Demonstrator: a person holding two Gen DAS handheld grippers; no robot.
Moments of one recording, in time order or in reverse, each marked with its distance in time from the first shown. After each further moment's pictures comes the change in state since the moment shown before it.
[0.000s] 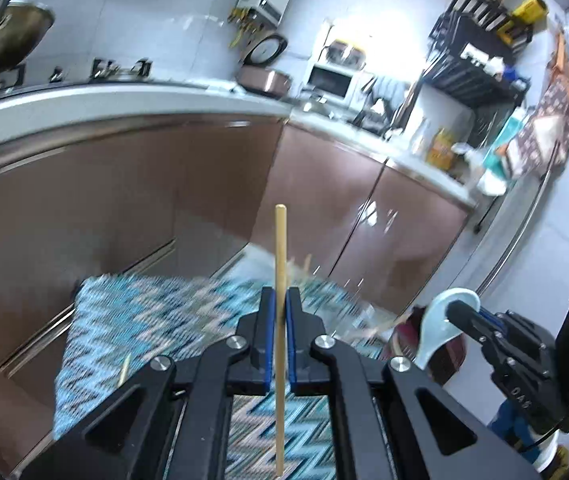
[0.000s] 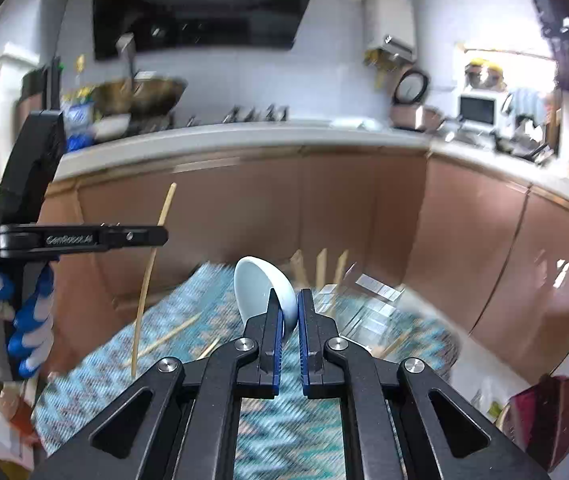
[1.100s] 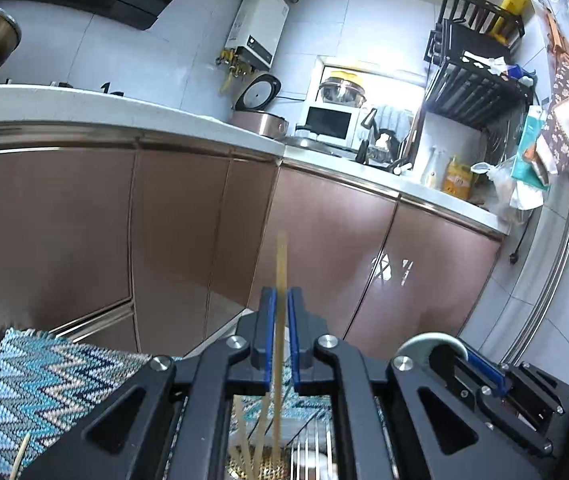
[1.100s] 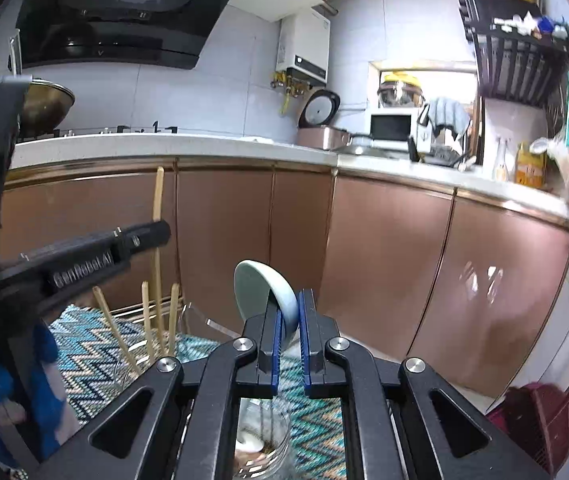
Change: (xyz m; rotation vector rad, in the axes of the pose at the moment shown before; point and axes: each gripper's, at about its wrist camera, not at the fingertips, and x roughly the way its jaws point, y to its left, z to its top) left arm 0.189 -0.047 -0.027 0.050 -0.243 0.062; right arm 0.121 -0.083 -0.039 0.057 -0.098 -0.289
